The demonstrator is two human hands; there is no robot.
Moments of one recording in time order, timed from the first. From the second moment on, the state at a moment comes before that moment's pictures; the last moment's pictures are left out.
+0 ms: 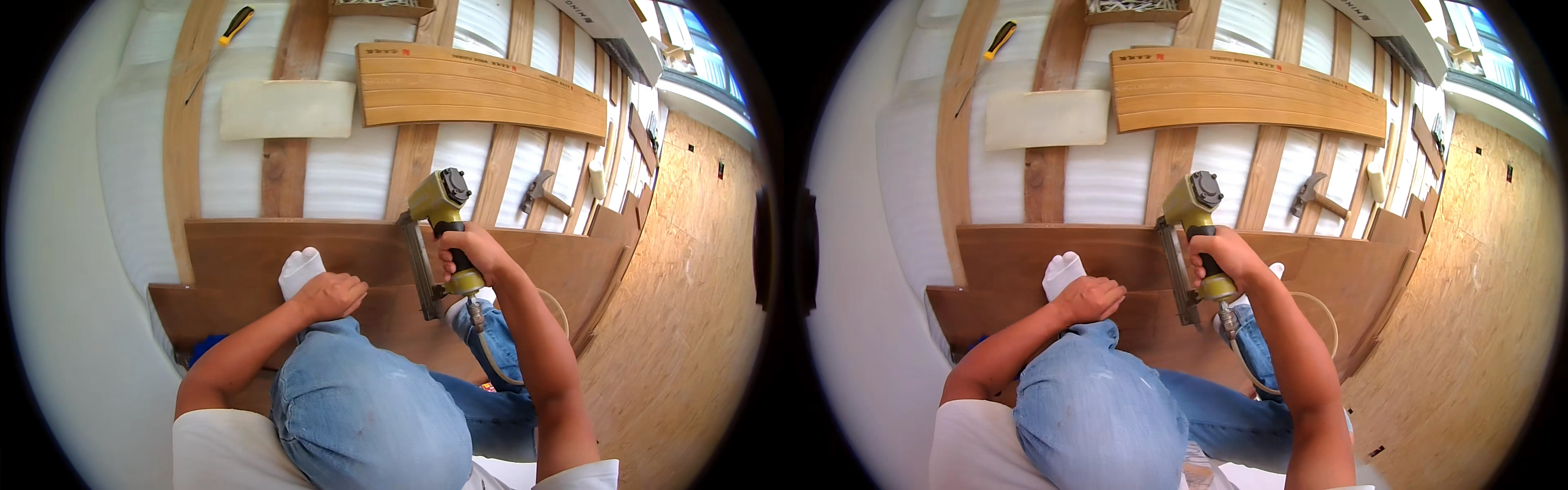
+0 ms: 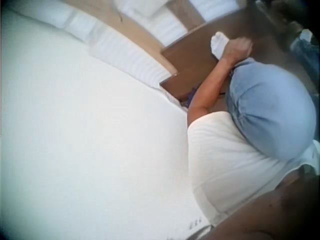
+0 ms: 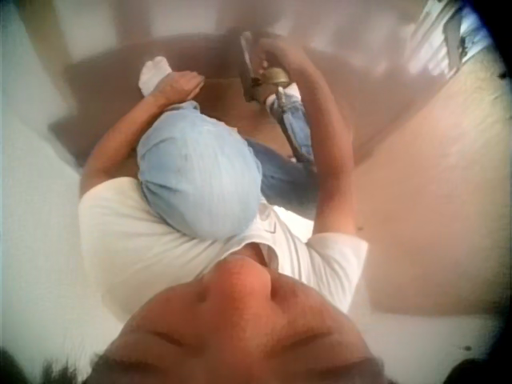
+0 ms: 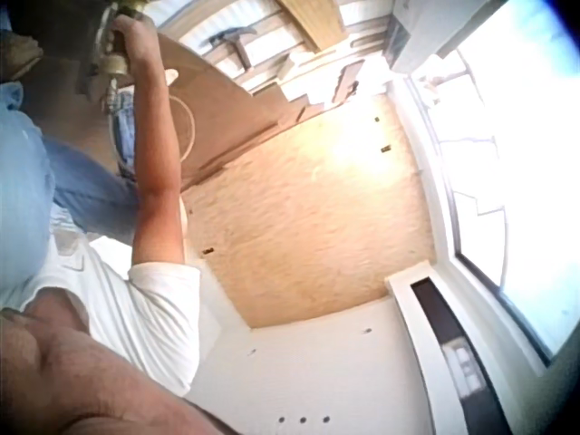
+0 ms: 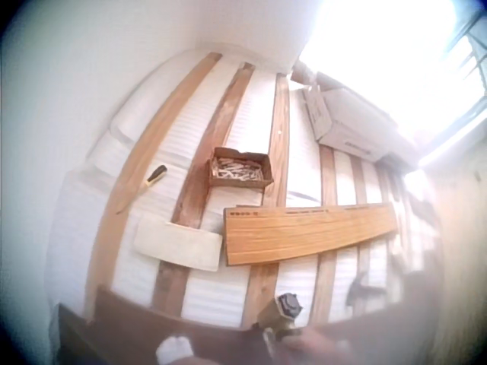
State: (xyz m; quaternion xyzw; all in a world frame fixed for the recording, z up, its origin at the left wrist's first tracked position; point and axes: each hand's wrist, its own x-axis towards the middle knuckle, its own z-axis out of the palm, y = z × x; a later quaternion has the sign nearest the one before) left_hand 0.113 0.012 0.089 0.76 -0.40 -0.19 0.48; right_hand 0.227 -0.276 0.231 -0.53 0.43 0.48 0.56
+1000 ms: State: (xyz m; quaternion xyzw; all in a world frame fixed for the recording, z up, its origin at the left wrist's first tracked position) left_hand 0.118 0.013 0.088 0.79 -0.38 -0.19 0.44; right_hand 0.206 -0.443 0.236 -0.64 0.39 0.49 0.45
